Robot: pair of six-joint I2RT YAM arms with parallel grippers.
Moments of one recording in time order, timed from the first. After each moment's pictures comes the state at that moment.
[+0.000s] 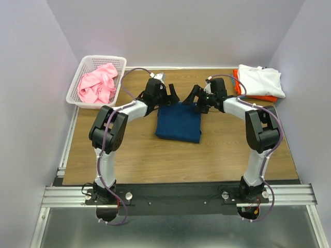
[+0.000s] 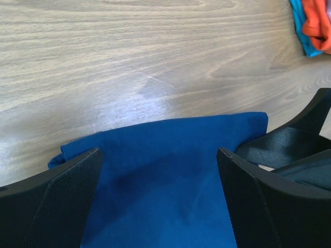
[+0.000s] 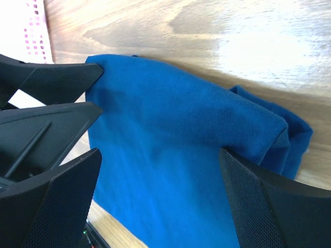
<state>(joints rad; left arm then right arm) -0.46 2.01 1.33 0.17 0.17 -0.54 0.29 1.94 1.26 -0.05 -0.48 0.68</state>
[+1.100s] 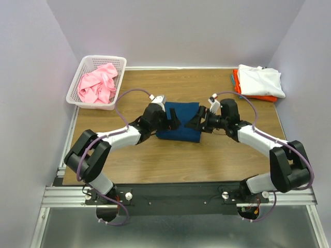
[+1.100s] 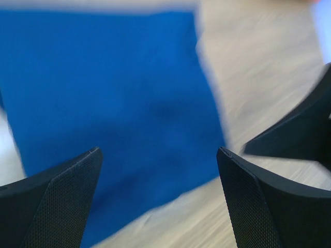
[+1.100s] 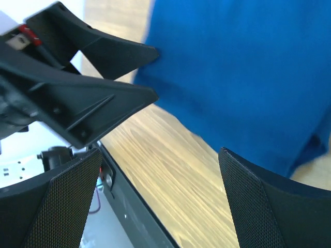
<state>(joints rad) -0.65 1.58 0.88 0.22 0.03 -0.60 0.34 1.41 0.76 0.08 -0.64 0.65</state>
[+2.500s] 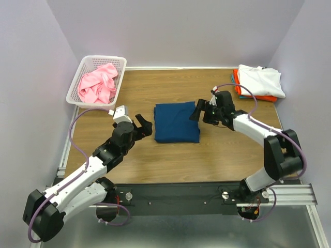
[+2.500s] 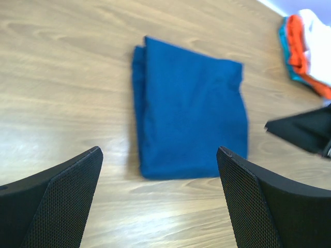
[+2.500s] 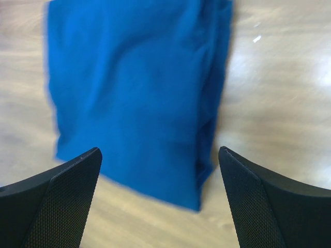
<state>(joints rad) -0.65 0.86 0.55 -0.07 -0.37 -0.74 0.35 1.50 0.89 -0.10 -0.27 0.52</state>
